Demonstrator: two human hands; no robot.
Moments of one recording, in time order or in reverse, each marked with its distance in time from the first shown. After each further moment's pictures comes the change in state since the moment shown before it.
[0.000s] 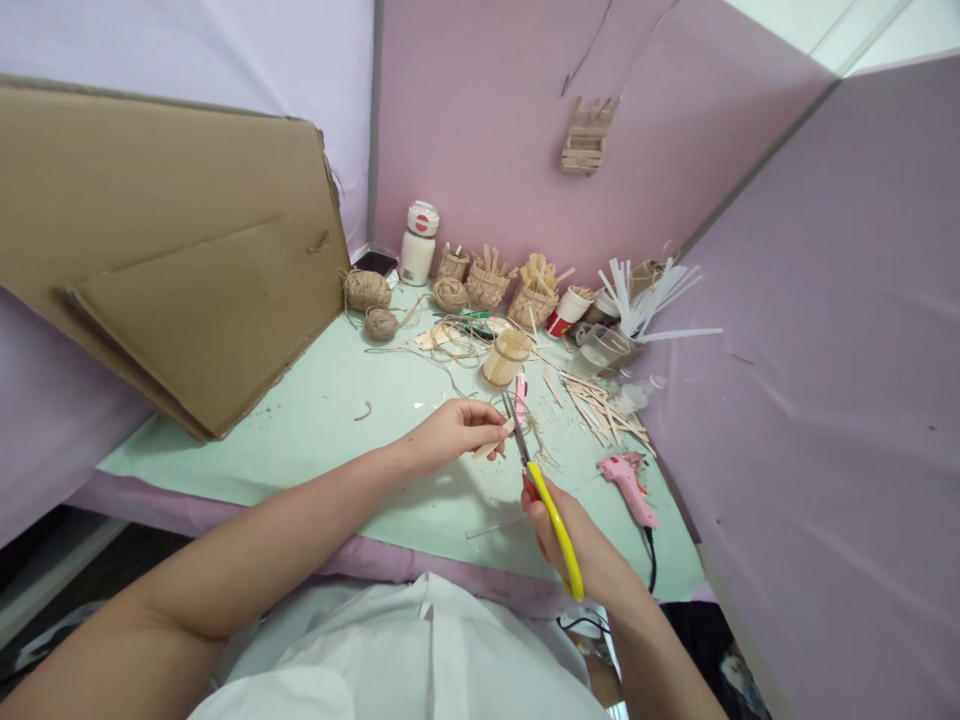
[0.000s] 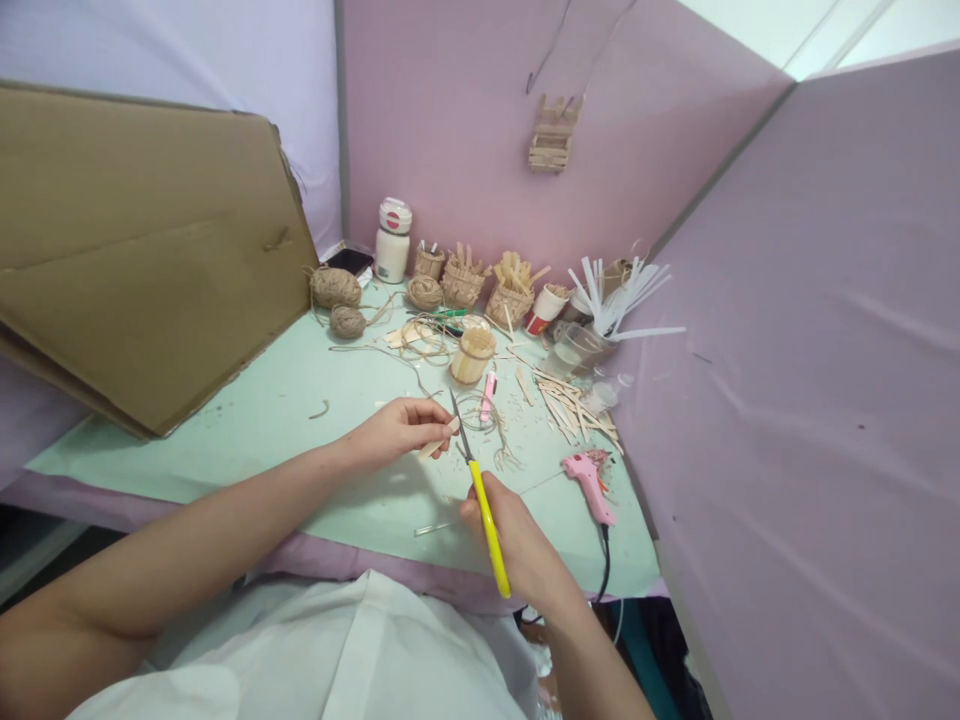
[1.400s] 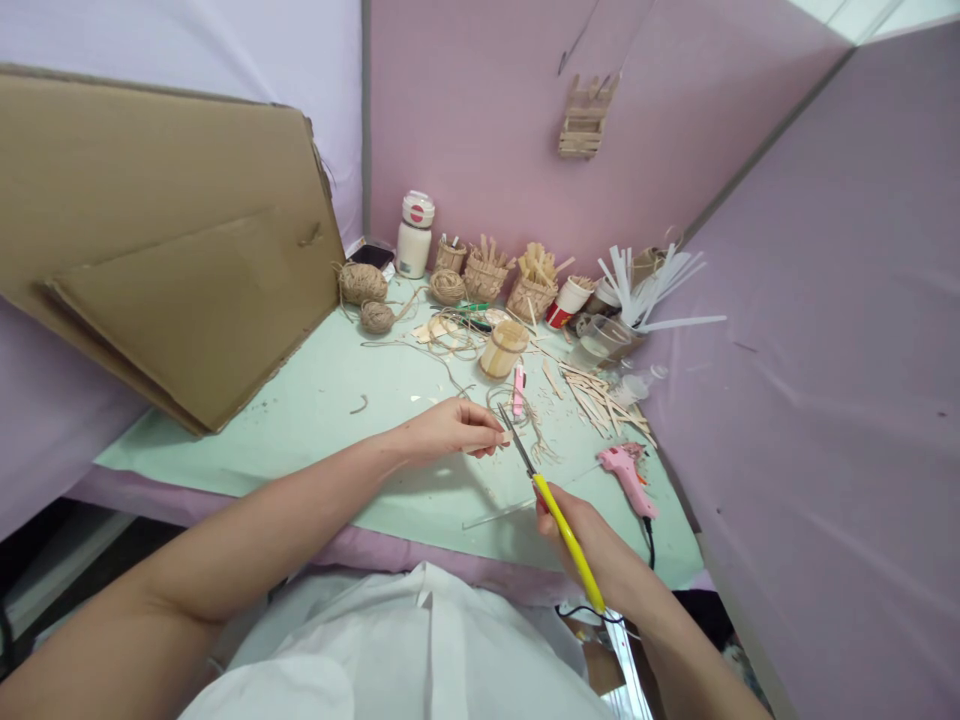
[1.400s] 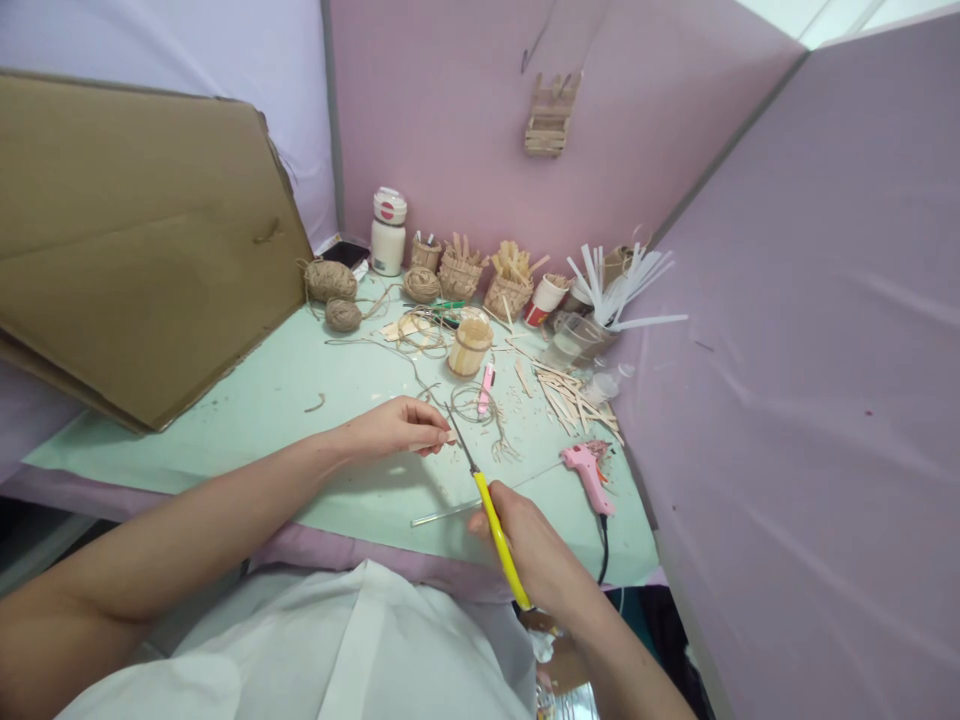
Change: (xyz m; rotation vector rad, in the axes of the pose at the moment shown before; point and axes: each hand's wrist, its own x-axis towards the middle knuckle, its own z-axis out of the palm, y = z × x) left_hand 0.002 0.001 -0.004 0.082 -0.159 -0.090; right_hand -0.019 0.004 -0.015 -0.097 -0.084 0.096
